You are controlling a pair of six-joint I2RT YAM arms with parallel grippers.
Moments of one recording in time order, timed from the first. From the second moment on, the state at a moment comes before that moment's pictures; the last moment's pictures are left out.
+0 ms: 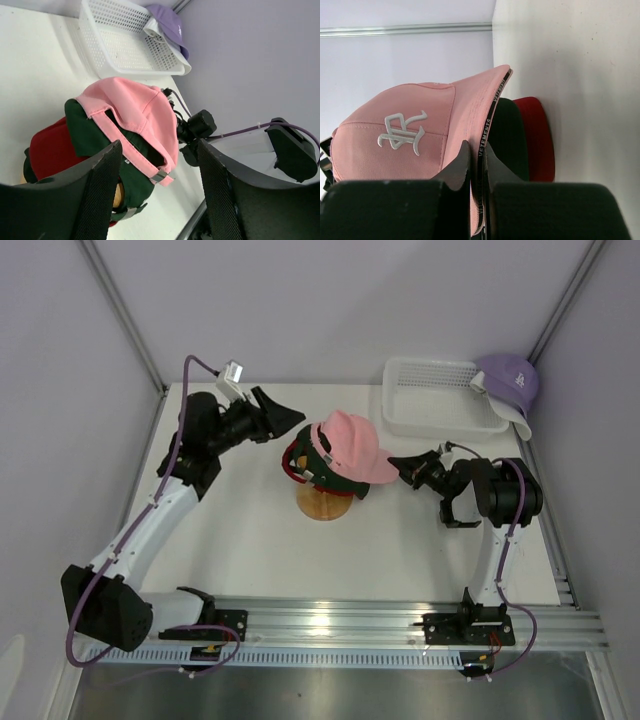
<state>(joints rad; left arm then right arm) -0.31 1.23 1.12 -0.02 0.47 -0.71 0.03 2.12 0.66 1.39 -0.76 1.50</state>
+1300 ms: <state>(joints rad) -0.43 1.13 0.91 0.10 0.41 -0.92 0.05 2.11 0.70 1.28 -0.75 1.42</state>
